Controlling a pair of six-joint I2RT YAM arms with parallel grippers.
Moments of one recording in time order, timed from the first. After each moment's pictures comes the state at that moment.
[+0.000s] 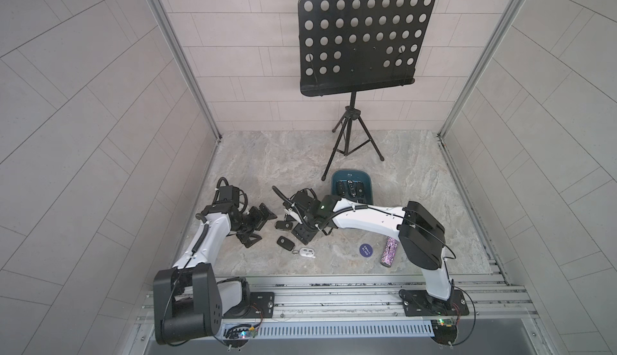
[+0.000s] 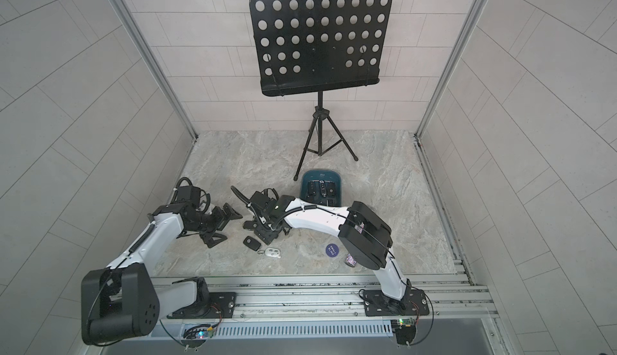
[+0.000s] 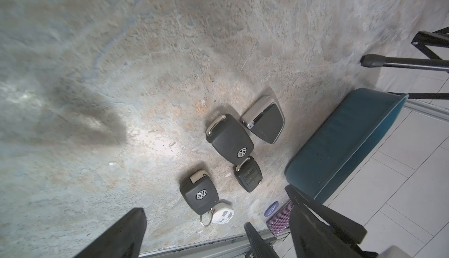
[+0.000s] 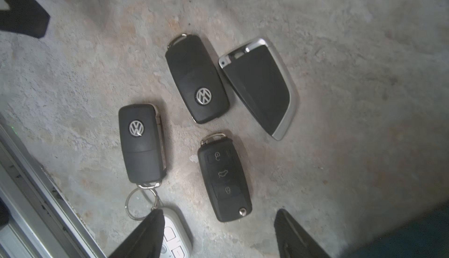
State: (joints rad) left arm 0.15 1.20 0.69 -0.82 0.56 -0.67; right arm 1.03 2.03 1.58 -0.70 0.01 0.14
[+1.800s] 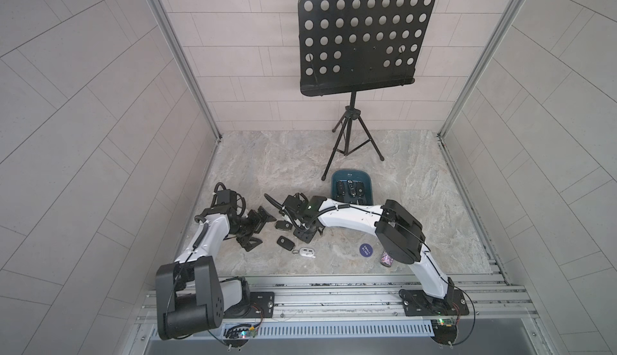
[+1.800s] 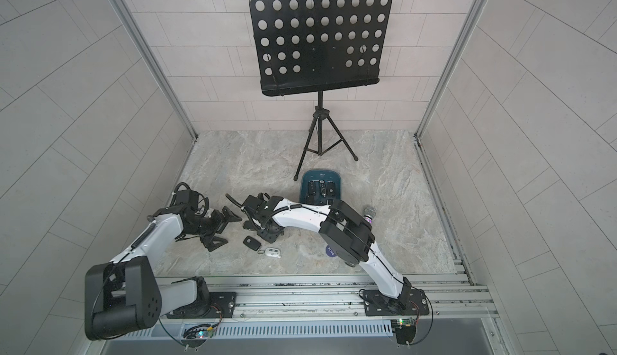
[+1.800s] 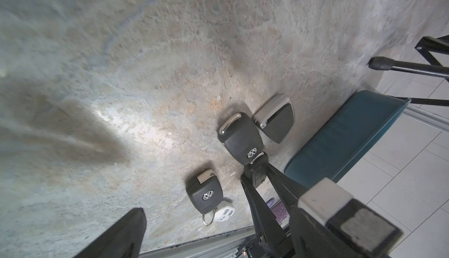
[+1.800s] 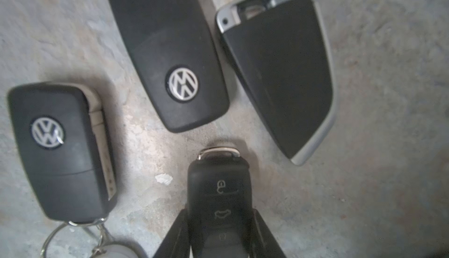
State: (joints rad) left arm 0.20 1.23 0.65 -0.80 0.61 -0.66; right arm 1.03 2.20 1.71 -0.82 0.07 0.04
